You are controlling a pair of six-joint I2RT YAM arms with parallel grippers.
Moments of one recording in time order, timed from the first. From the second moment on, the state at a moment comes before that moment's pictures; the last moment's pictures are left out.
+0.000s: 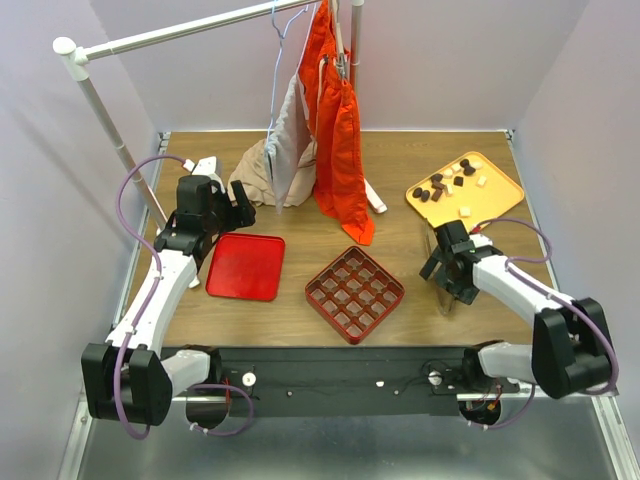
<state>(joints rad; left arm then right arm) -0.12 1.13 0.89 -0.31 0.08 -0.33 0.27 1.25 0.63 -0.62 0.34 0.86</state>
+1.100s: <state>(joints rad) -0.12 1.19 0.90 -0.28 0.11 -0.36 0.27 1.37 0.74 -0.48 0.32 0.58</state>
